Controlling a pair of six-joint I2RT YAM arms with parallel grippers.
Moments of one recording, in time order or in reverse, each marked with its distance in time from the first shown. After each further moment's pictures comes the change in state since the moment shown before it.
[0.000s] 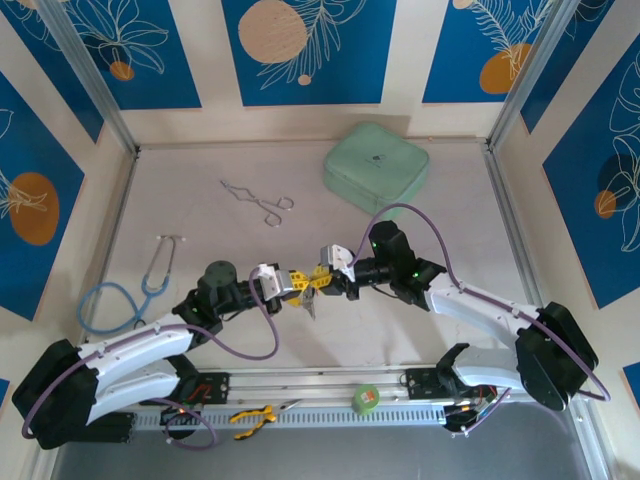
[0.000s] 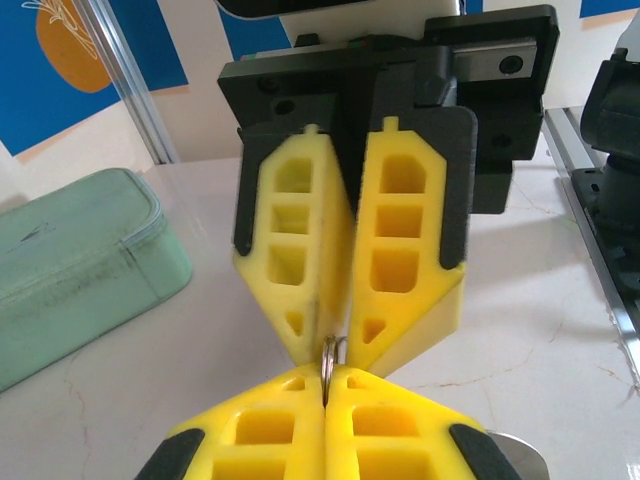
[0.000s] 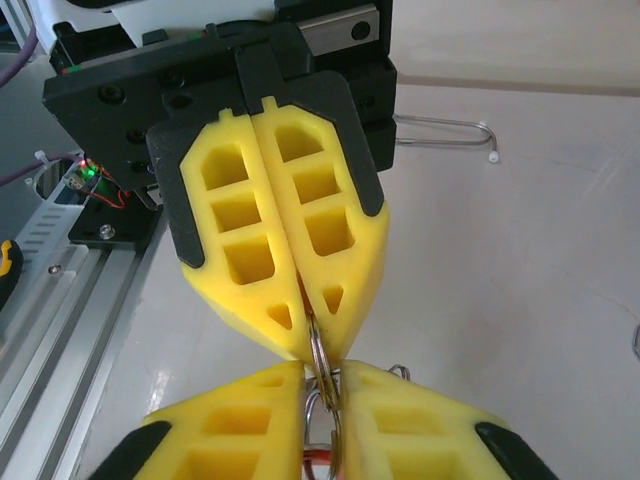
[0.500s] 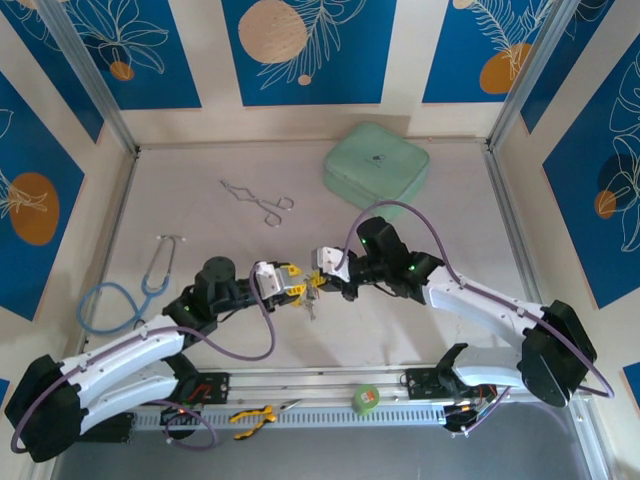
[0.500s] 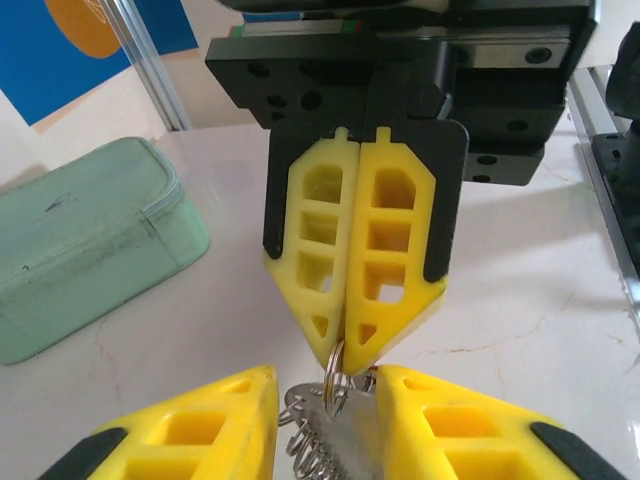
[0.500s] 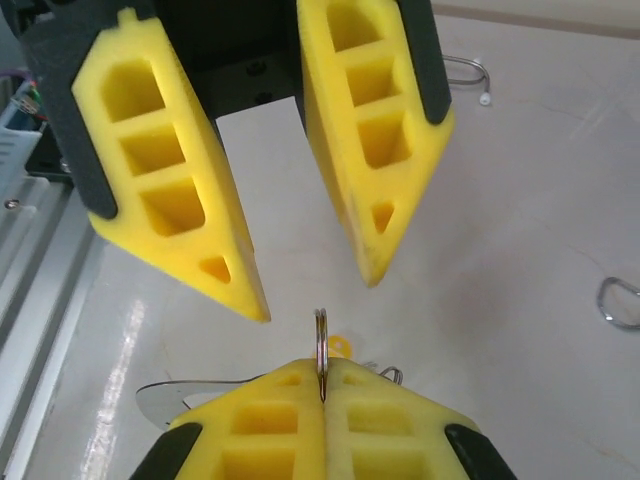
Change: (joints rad) left arm -0.001 -0.095 0.092 -0.293 -0.066 0.071; right arm 0.063 0.014 0.150 -0.295 0.187 -0.153
